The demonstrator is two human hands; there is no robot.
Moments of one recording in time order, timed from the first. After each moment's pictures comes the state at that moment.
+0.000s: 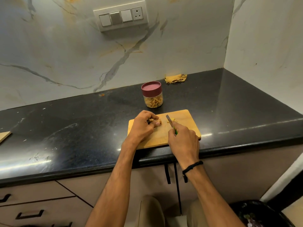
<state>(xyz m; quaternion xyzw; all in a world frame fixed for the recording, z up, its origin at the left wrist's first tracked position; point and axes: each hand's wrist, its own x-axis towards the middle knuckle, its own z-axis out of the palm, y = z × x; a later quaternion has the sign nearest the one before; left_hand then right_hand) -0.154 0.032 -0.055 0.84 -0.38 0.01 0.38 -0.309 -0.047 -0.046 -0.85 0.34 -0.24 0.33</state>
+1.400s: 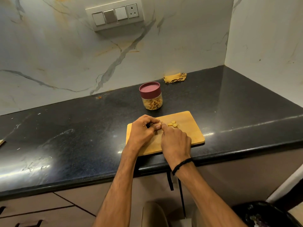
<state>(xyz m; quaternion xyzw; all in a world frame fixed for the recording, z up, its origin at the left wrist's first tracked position) -0.147 0.029 -0.064 0.82 -0.36 0.02 0.44 -0.271 -0.039 -0.043 -0.92 0.32 -0.16 0.19</state>
